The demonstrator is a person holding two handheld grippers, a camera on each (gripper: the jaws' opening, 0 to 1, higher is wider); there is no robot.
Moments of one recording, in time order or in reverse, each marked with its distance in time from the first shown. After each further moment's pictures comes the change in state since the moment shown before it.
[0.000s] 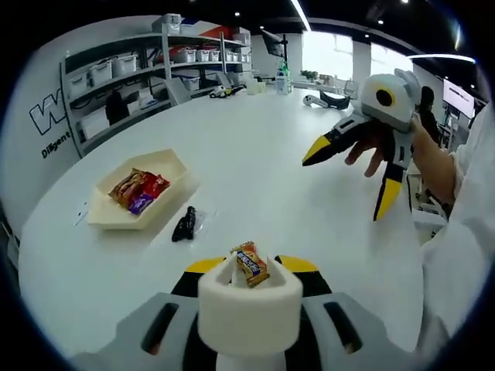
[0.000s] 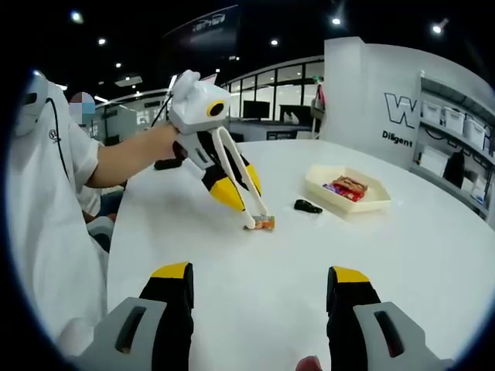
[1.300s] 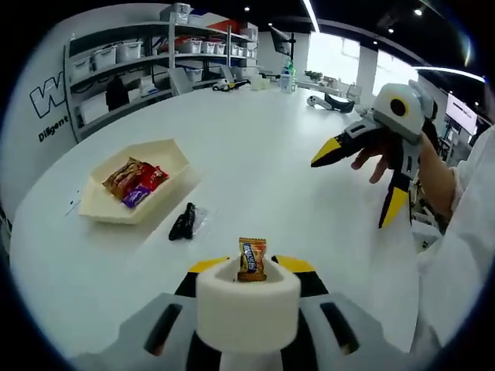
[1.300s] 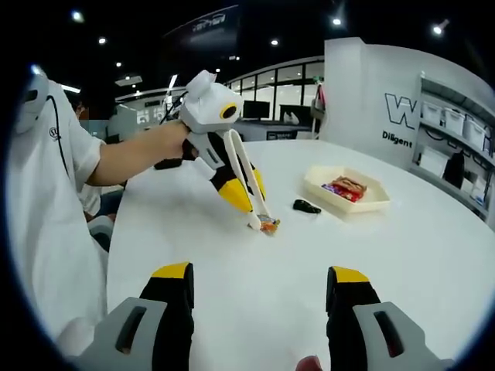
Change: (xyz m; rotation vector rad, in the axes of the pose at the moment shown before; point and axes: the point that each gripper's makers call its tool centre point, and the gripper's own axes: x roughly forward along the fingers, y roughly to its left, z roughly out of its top) left arm 0.009 0.000 0.002 -0.067 0.024 -0.045; right arm -0.002 -0.001 0.001 -0.004 0.001 0.000
